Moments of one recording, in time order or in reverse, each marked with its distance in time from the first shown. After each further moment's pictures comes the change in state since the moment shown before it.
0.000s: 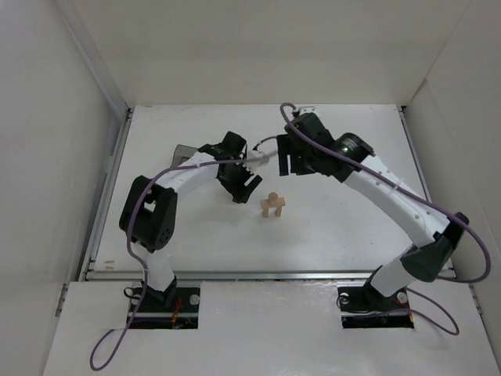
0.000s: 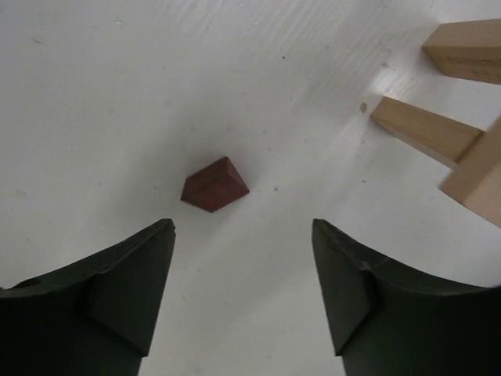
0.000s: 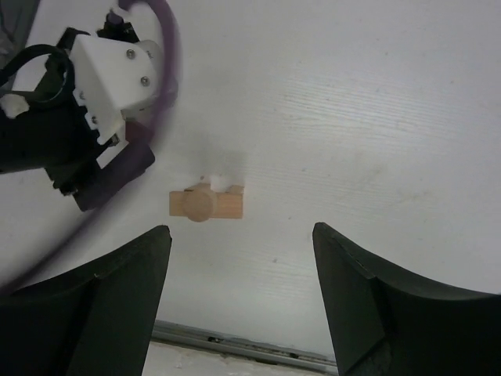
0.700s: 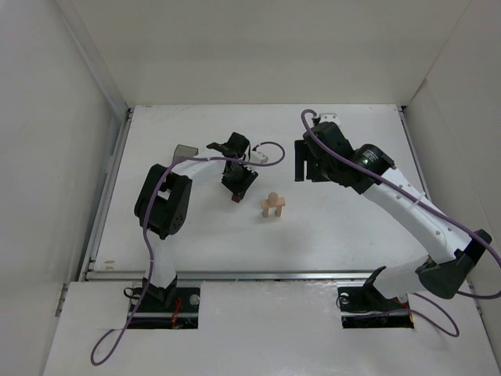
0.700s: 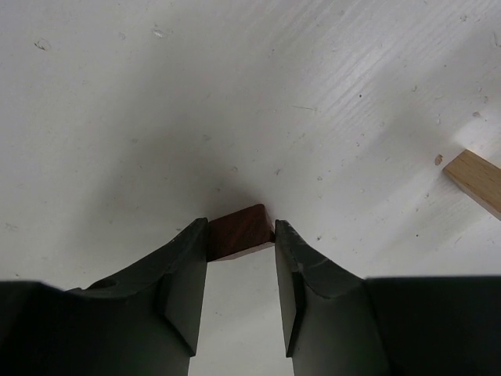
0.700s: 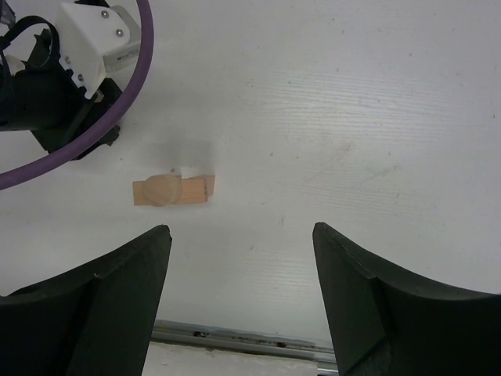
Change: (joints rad) left arm 0.009 0.200 0.097 0.010 -0.053 -0.069; right arm -0.046 -0.187 -0.166 0.010 0.042 0.027
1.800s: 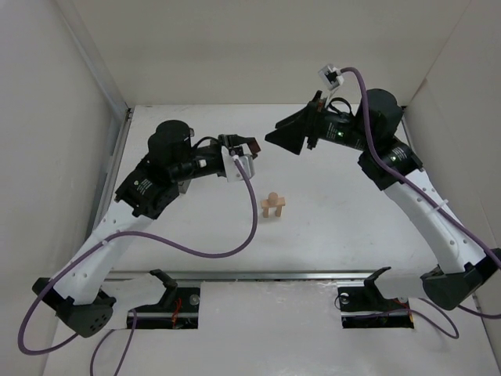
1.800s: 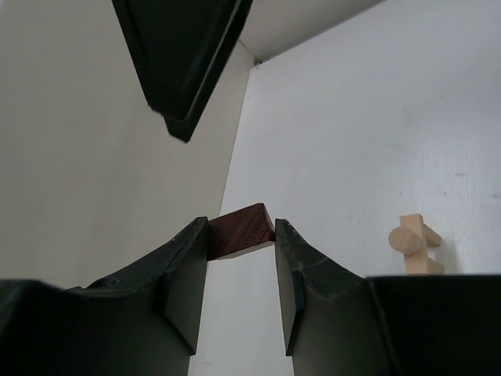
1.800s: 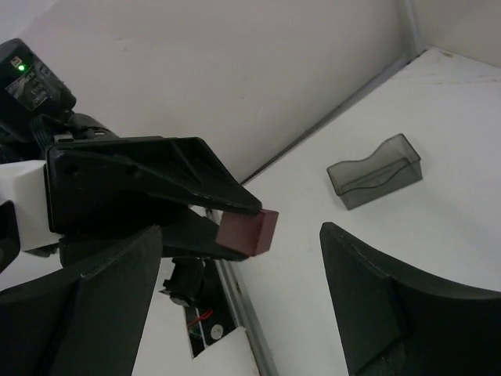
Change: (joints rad) left arm -0.128 -0.884 -0.036 0.241 0.359 0.584; right arm -0.198 -0.087 -0.020 0.811 -1.048 -0.006
